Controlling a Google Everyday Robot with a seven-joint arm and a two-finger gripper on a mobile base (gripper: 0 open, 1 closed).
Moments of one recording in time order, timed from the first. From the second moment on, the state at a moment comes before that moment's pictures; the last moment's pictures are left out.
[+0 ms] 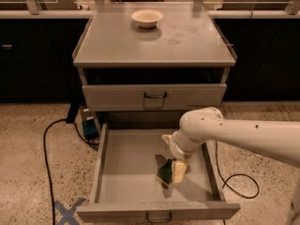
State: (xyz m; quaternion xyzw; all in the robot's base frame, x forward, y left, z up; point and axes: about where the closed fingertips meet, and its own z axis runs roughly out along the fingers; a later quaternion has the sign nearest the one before) arm 0.536 -0.084 0.528 -0.76 0.63 0.06 0.15
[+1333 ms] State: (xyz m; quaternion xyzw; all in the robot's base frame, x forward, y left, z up) arm 0.544 -0.070 0.468 -0.78 0.60 0.13 0.13
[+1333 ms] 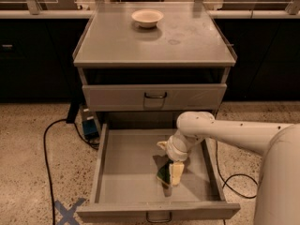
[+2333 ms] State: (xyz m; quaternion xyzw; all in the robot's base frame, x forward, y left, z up) arm 0.538 -0.066 0.401 -0.78 0.60 0.15 0.11
